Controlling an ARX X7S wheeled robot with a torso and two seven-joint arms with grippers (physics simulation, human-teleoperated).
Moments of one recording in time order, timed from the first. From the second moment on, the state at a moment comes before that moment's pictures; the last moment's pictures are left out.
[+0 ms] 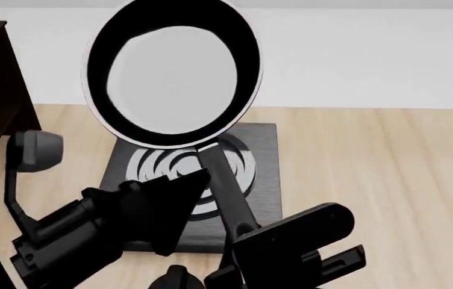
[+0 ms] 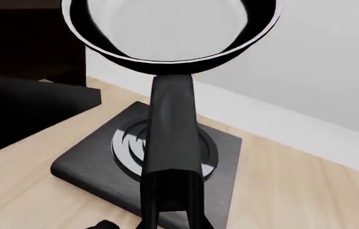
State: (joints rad) left arm -0.60 -0.23 0.14 0.28 -1.48 -0.88 -0.34; right arm 0.44 0.41 -0.32 -0.75 0.67 1.13 0.38
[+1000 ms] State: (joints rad) left arm -0.61 -0.14 0.18 0.02 -1.51 -0.80 -0.23; right arm 0.44 0.43 -0.37 -0.74 0.68 1.10 0.38
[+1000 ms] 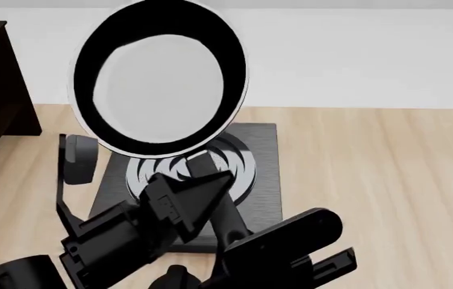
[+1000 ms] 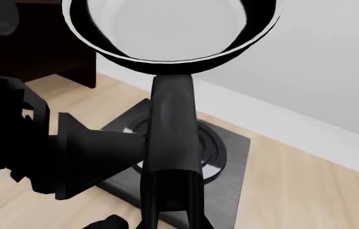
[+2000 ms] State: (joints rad) left arm -0.63 -0.11 0.25 -0.07 -1.54 -0.70 -0.15; right arm 0.45 0.44 -0.40 -0.74 0.67 1.07 0.37
